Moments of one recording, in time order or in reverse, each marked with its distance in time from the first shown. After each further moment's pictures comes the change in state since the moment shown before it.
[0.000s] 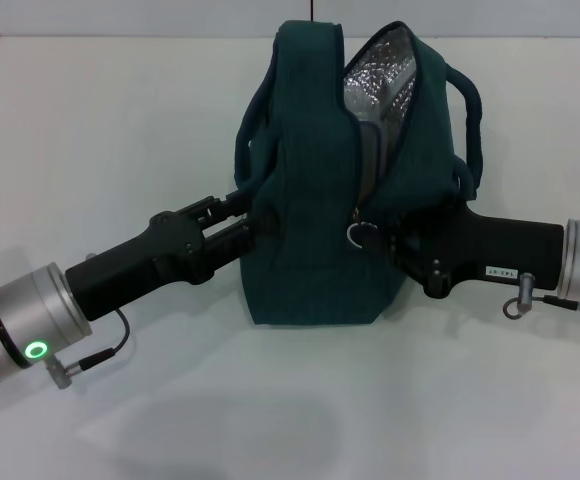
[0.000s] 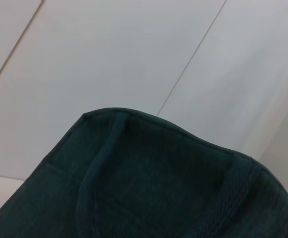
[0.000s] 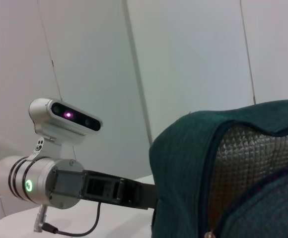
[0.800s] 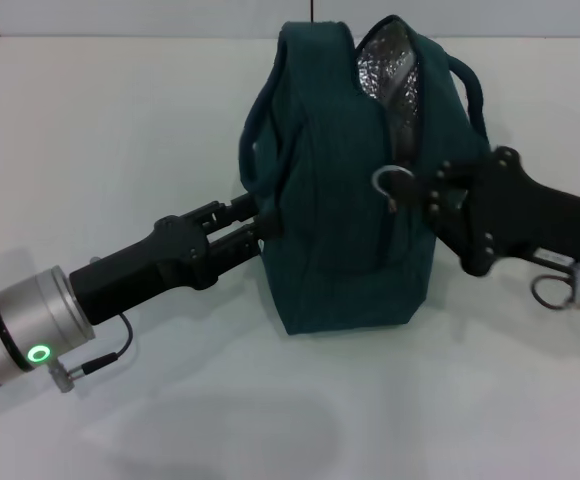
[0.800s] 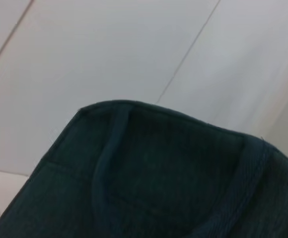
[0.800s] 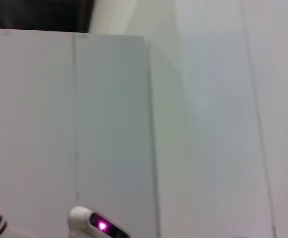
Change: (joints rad) left arm -0.001 -0.001 0.009 -0.001 0.006 0.004 -0.003; right arm -0.081 -0.001 -0.007 -0.007 0.237 -0.255 -0.211
